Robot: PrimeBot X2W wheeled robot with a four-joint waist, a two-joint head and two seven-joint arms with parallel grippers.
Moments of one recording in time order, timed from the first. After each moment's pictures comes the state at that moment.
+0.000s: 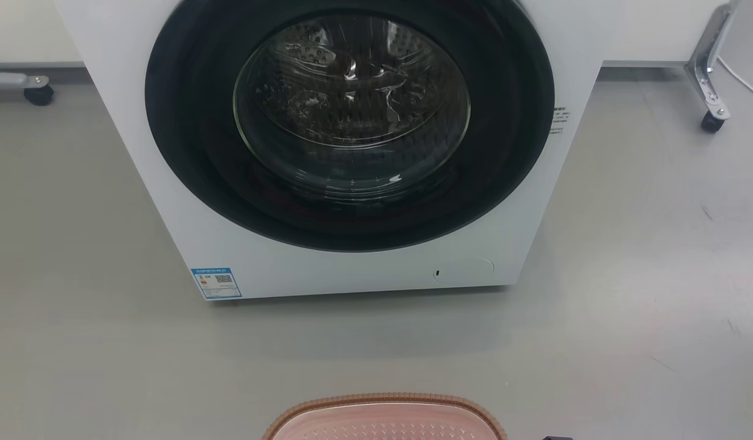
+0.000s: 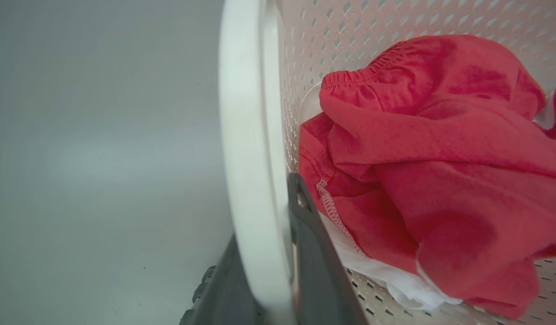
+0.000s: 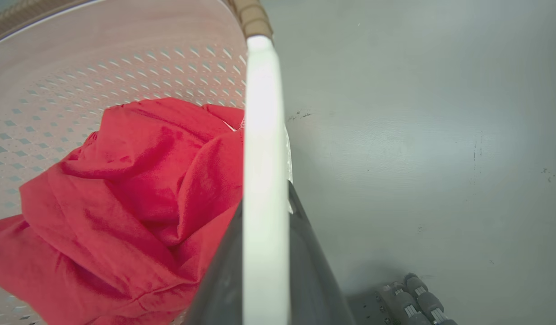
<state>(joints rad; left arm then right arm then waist) -0.25 0.05 -0.67 1.16 -0.69 0.03 0.05 -0.33 -0.07 1.02 0.97 1.08 -0.14 0.04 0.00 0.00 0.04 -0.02</state>
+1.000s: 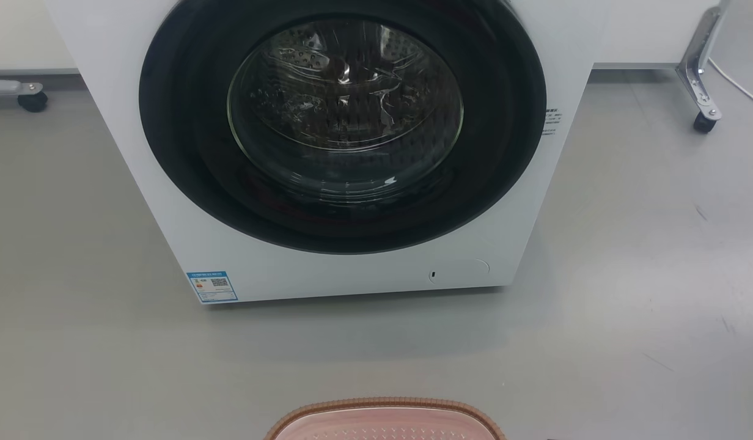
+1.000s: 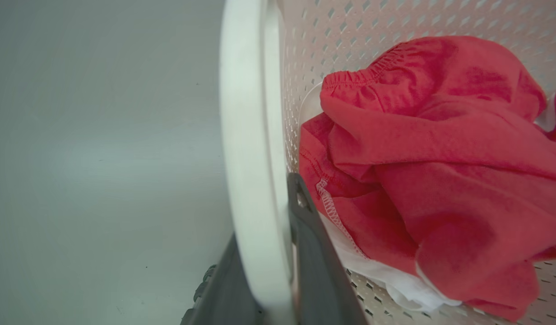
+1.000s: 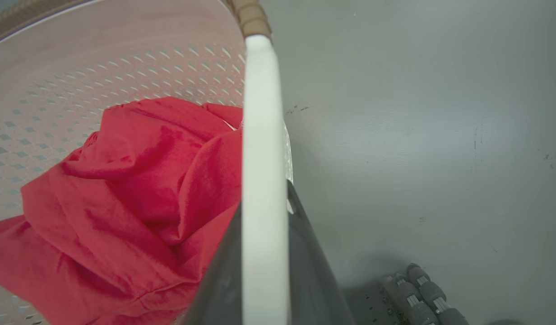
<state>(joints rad) -0.25 0.05 -0.71 1.15 -0.73 0.05 0.07 -0.34 -0.08 1.09 0.98 1.16 -0.15 0.04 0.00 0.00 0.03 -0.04</state>
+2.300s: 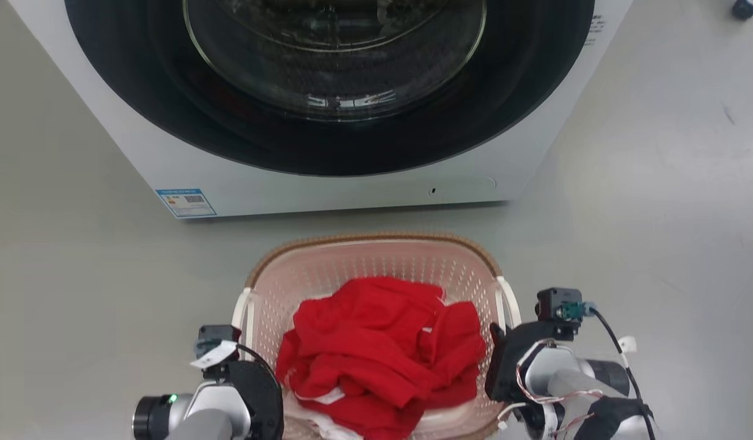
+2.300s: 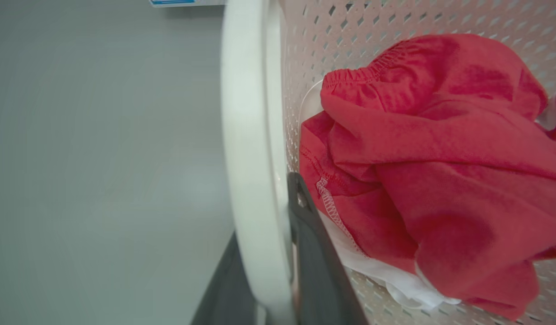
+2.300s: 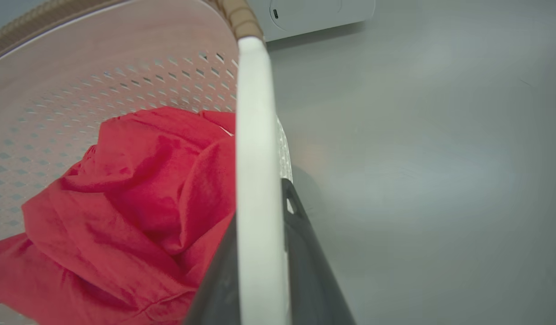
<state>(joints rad) -0.55 0.07 -0.68 1.12 -0.75 0.08 0.01 -0.69 -0.08 1.10 1.01 1.22 -0.15 -0.05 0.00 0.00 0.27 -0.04</state>
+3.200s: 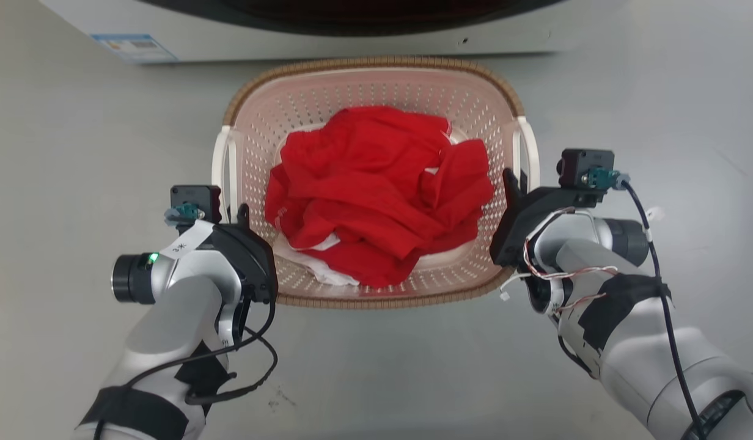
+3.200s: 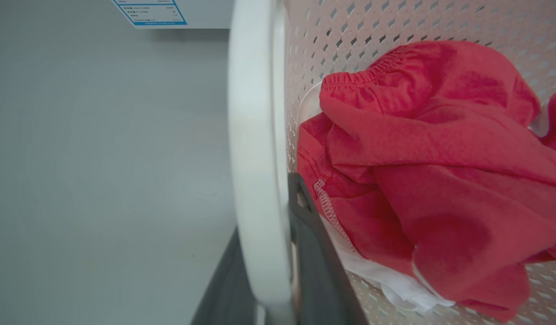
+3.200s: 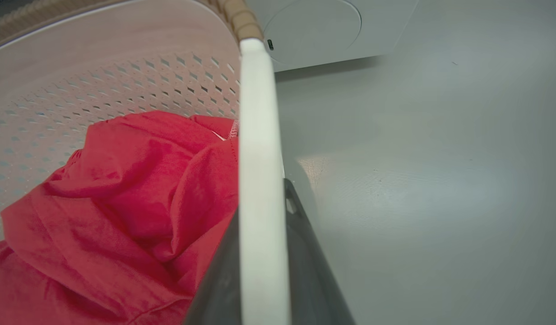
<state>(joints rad) -0.85 0.07 -0.63 1.09 -0.73 0.10 -0.07 -1.00 -0.08 1.08 1.07 1.19 -0.15 -0.16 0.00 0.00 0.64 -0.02</state>
